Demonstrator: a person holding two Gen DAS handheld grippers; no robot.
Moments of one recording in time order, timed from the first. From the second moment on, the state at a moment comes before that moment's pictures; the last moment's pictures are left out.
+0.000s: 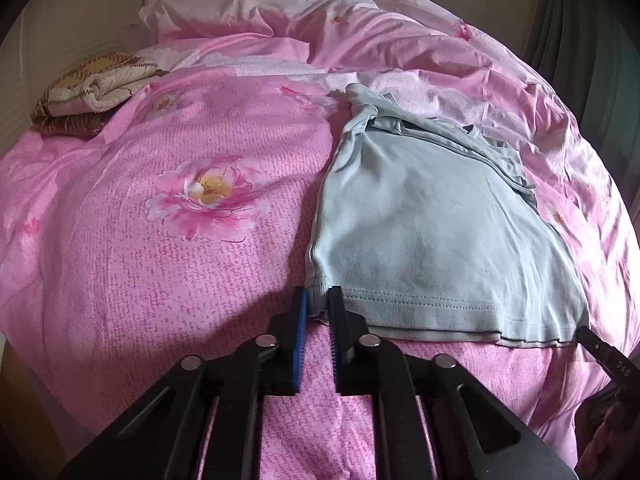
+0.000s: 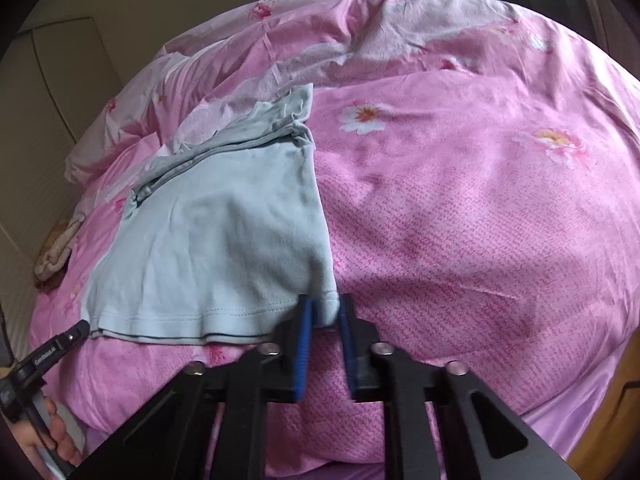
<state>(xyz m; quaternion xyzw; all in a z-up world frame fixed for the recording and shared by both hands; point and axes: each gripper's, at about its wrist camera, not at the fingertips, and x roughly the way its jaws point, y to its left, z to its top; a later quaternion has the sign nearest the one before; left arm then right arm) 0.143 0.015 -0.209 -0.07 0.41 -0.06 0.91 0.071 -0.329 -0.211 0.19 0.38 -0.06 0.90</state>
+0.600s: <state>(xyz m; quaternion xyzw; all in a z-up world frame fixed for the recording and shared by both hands) 0.145 0.022 -0.141 -0.08 0.35 -0.06 0.93 0.061 -0.345 -0.155 0.22 0.30 -0.06 0.93</state>
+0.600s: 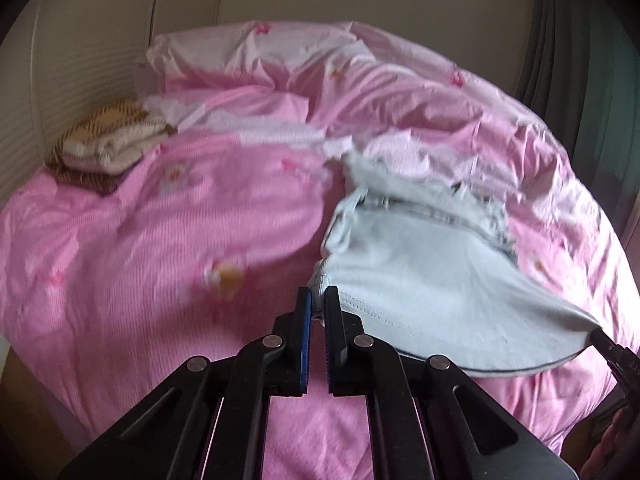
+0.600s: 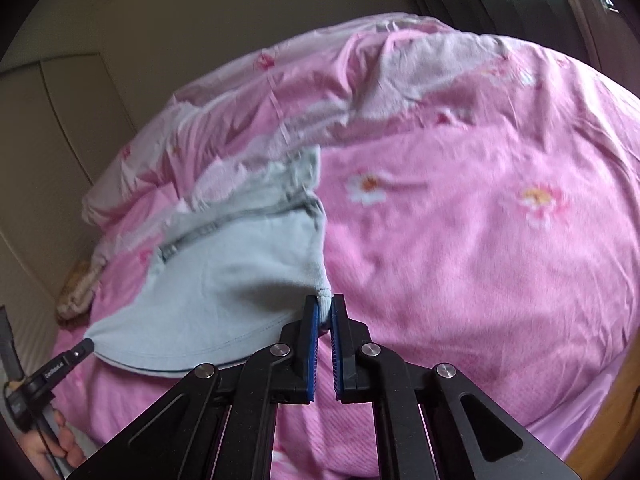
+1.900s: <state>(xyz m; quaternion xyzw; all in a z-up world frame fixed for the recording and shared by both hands) 0.461 -0.054 -0.171 -0.08 0.39 -0.04 0.92 0.366 -0.408 -0.164 0.25 0.34 -0.07 0.90</state>
